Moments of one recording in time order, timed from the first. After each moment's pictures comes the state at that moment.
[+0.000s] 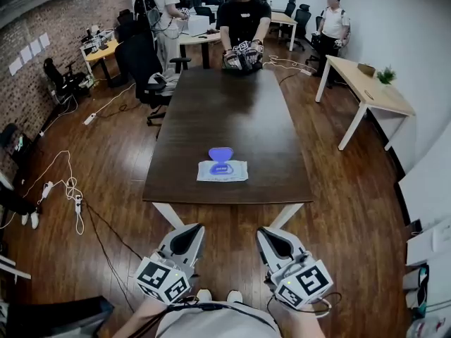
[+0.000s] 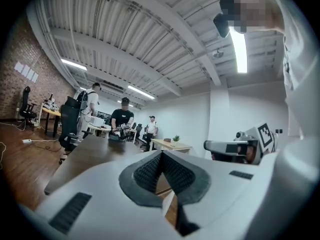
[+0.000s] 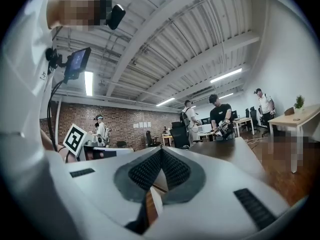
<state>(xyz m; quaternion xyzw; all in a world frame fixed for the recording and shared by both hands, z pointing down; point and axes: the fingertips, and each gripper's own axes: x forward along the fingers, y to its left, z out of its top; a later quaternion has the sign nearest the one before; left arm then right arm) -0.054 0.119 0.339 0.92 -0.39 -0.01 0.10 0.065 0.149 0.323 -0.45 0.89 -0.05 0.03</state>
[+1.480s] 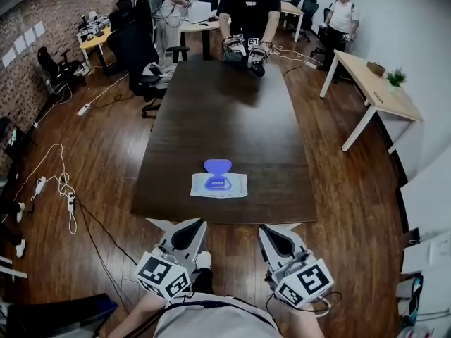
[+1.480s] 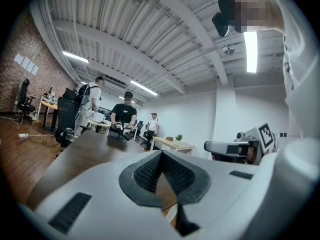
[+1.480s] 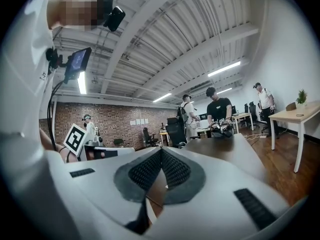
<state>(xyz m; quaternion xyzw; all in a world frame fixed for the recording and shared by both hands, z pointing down) -0.026 -0.014 0.364 0.91 -0.39 -0.02 0.12 0.090 0.018 0.344 -0.45 0.89 -0.08 0.01</state>
